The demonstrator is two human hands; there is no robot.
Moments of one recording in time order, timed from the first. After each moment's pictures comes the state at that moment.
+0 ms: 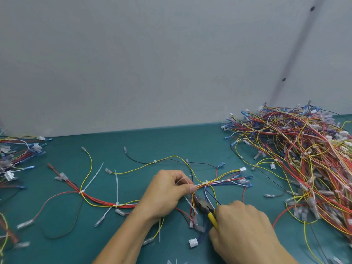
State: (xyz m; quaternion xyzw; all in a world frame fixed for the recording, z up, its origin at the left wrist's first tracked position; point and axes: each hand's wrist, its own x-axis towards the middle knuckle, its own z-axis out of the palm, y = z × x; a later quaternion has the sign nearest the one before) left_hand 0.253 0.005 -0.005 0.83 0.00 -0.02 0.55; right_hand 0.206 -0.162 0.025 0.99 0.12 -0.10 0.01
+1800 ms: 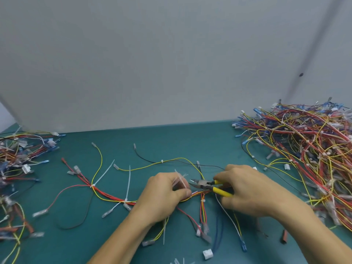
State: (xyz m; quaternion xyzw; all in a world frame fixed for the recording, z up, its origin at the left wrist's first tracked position) left_hand 0.241 0.024 -0.004 0.91 0.02 0.01 0.42; right_hand 0.279 -0.182 0.042 0.95 0.30 -0.07 -0.05
